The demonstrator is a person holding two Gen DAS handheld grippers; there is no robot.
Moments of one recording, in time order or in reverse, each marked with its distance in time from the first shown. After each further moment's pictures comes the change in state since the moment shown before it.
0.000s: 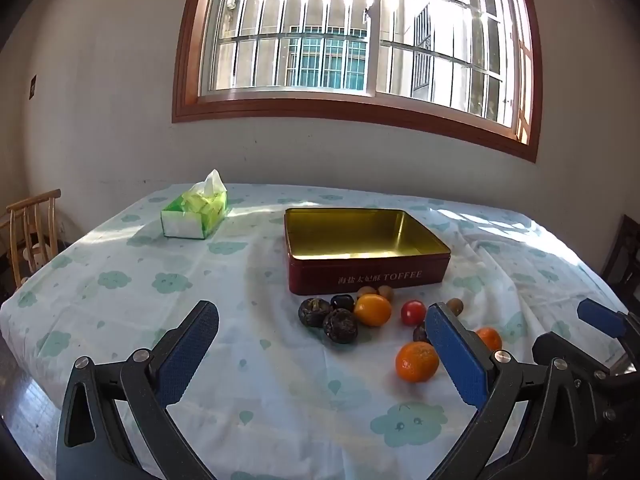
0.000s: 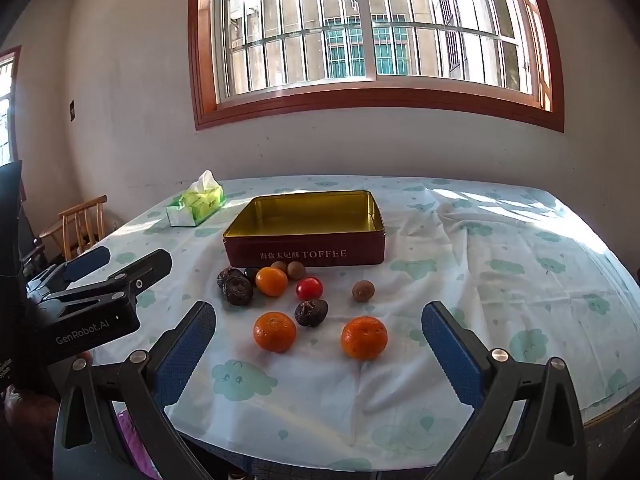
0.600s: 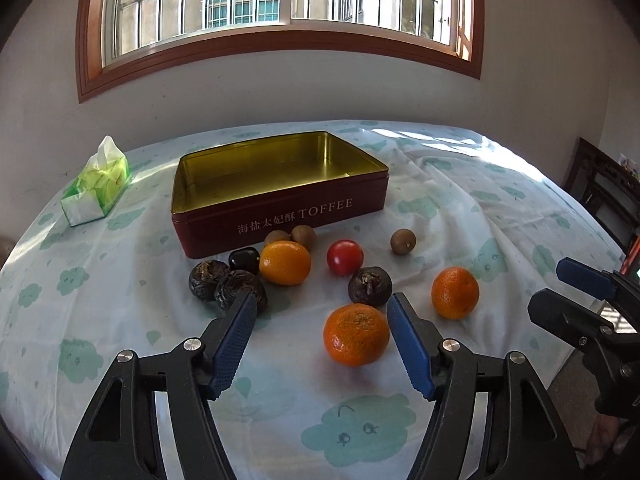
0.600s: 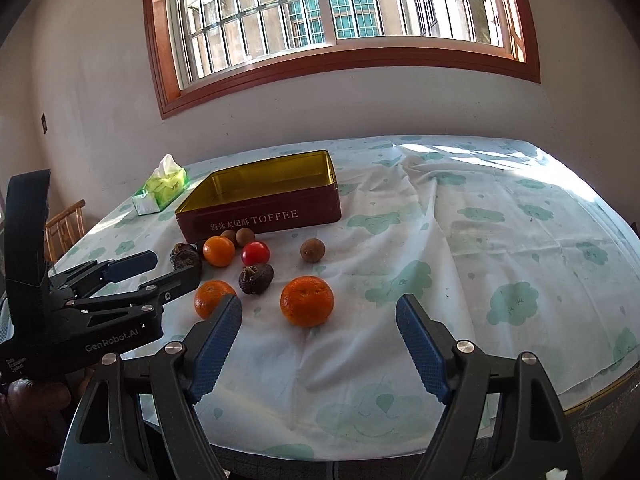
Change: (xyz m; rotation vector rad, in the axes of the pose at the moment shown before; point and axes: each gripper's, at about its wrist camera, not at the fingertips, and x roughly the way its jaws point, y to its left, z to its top) left arm 0.079 -0.058 -0.017 0.189 0.250 -0.201; right arm 0.023 -0.050 -0.023 0.122 0.103 -0.027
